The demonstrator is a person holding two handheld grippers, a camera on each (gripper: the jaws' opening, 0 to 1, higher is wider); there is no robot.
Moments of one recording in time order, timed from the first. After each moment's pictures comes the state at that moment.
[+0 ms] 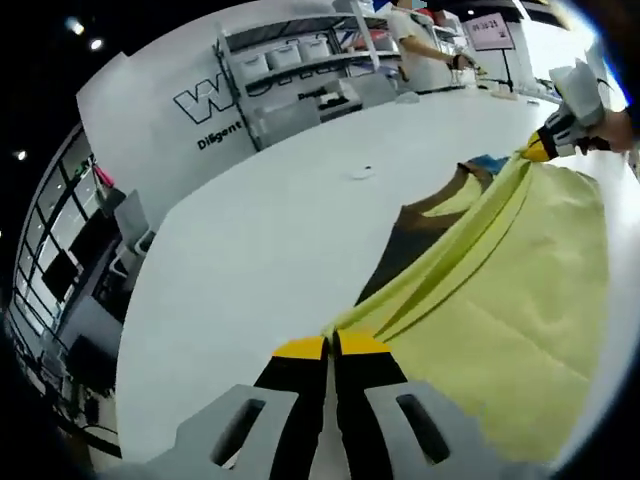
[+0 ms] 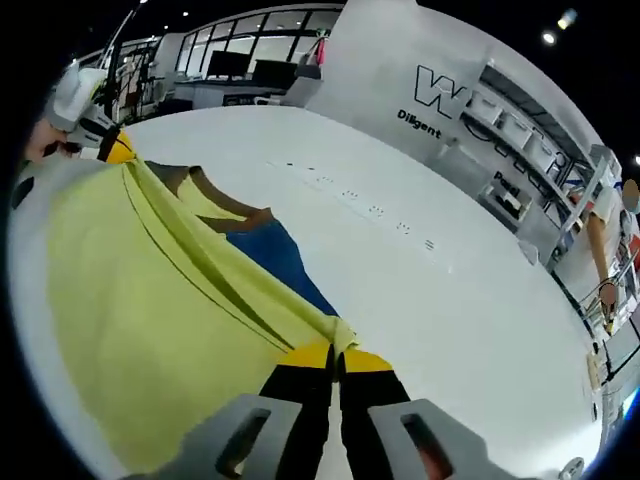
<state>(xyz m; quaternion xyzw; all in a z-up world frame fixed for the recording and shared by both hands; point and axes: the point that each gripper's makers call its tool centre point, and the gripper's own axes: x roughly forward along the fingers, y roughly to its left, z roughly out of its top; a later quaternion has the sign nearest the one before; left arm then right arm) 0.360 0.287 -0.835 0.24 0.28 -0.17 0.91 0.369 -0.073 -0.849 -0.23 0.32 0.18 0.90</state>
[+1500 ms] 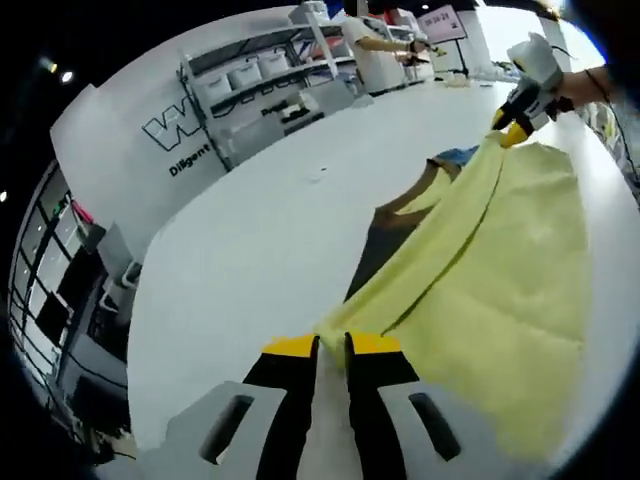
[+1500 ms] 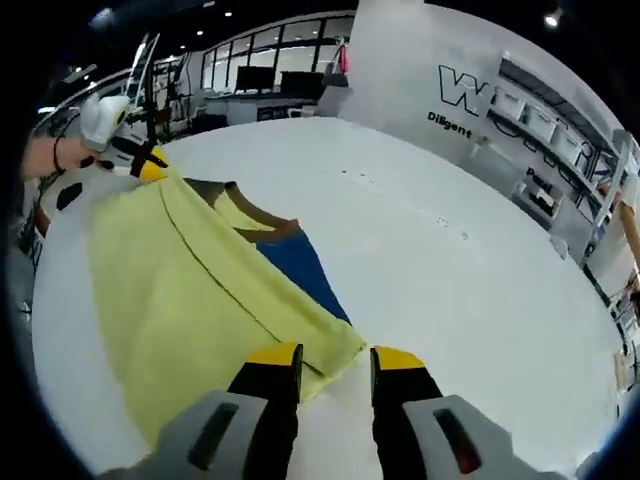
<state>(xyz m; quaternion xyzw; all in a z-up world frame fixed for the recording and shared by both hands) 0.308 0.292 -0.827 0.30 0.24 -0.28 0.88 0.297 -0.054 -0.836 -0.23 0.31 0.29 0.88</state>
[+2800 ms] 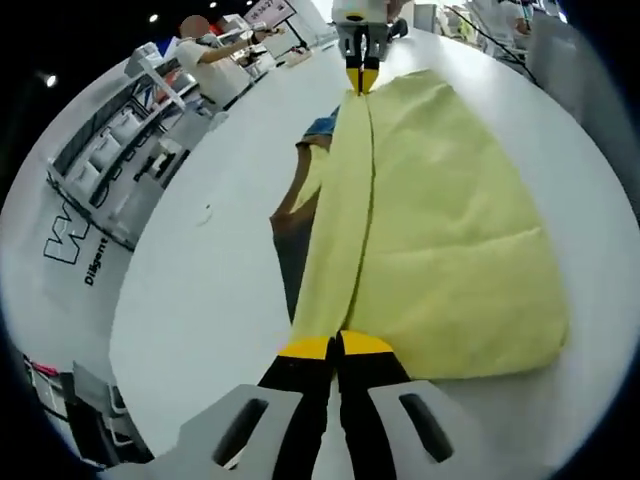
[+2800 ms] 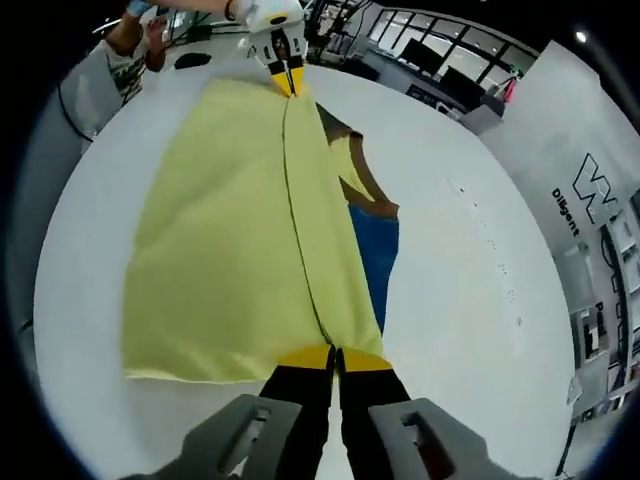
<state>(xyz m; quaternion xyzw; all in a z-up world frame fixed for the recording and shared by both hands) 0.293 0.269 -0.836 0.45 0.22 -0.46 0.73 0.288 -0.051 -0.851 -0.42 0.30 0.46 0.72</state>
